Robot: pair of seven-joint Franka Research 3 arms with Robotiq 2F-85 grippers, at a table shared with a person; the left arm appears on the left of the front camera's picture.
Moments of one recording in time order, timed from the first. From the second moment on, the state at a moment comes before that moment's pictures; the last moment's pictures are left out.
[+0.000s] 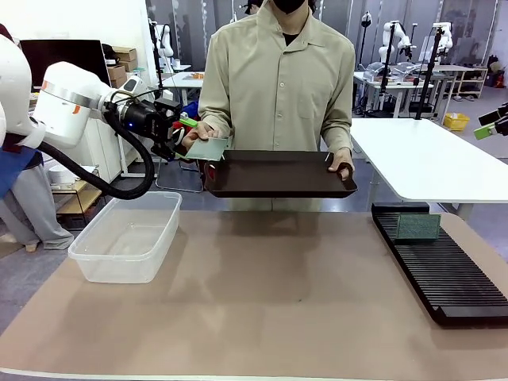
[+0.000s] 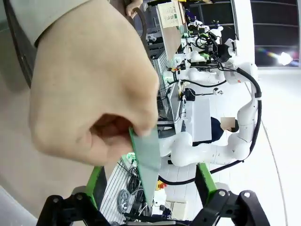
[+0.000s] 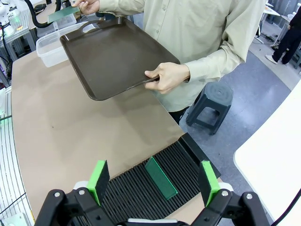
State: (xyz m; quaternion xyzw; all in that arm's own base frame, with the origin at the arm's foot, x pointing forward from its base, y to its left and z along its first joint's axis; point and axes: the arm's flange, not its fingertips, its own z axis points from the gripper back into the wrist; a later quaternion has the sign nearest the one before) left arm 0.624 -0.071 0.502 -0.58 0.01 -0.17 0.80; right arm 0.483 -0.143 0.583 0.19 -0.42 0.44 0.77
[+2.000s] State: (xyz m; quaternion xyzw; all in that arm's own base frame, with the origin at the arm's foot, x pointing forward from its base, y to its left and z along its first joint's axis) left arm 0.592 -0.082 0.485 -0.59 -0.04 -0.15 0.80; right arm 0.483 -0.143 0.583 0.19 -0.42 0.44 0.77
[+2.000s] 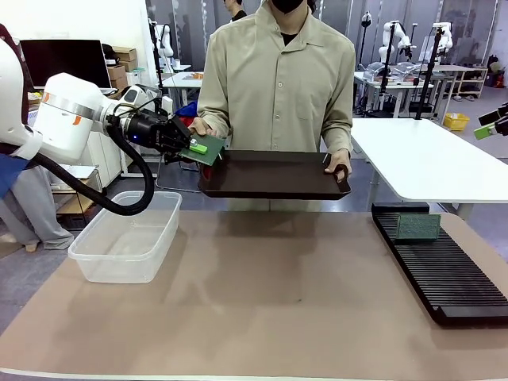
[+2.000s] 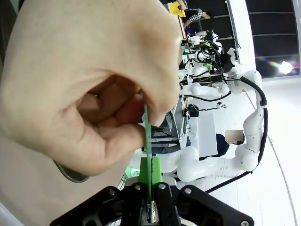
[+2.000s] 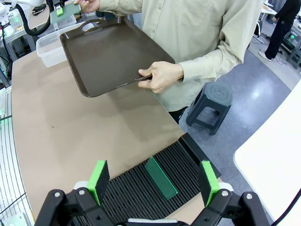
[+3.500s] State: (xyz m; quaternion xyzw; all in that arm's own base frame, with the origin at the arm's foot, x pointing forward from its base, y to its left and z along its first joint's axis) left arm 0.592 -0.083 0.485 -0.59 -0.04 -0.14 0.80; right arm 0.483 -0.143 0.583 0.19 -0.42 0.44 0.77
